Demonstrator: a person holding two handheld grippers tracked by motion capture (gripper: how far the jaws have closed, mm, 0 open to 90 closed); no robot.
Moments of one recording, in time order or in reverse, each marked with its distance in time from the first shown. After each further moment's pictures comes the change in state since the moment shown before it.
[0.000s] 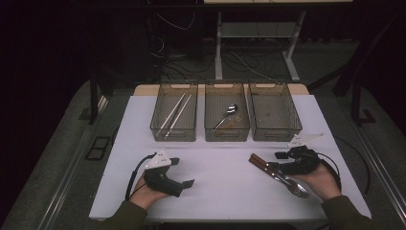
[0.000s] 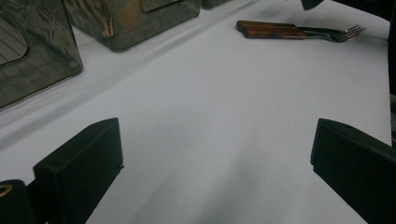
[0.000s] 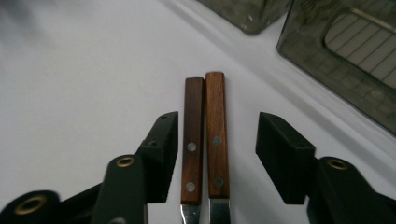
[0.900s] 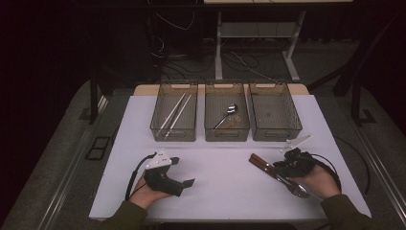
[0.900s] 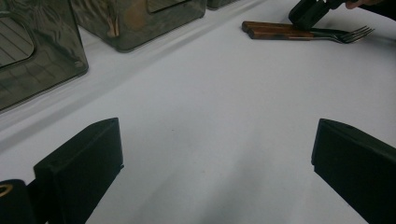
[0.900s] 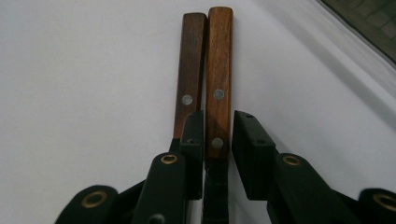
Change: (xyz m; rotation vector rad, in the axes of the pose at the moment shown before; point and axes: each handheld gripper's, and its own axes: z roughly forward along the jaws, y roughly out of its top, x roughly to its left) left arm -0.001 0.000 0.002 0.001 0.022 -0.004; right arm -0.002 -0.005 0.016 0.204 -0.004 -0.054
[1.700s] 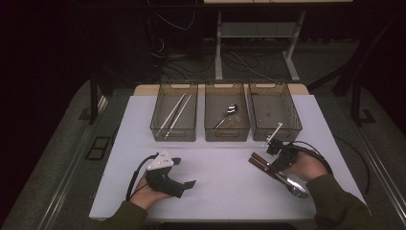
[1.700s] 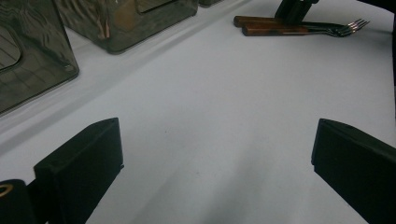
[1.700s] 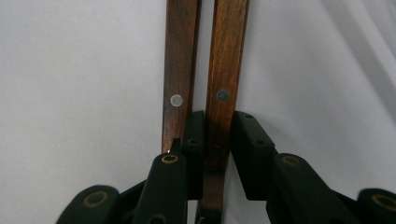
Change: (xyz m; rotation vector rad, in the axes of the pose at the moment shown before) left arm -0.003 0.002 0.002 0.009 -0.014 0.032; right arm 0.002 0.051 0.023 0.410 -0.052 -0.033
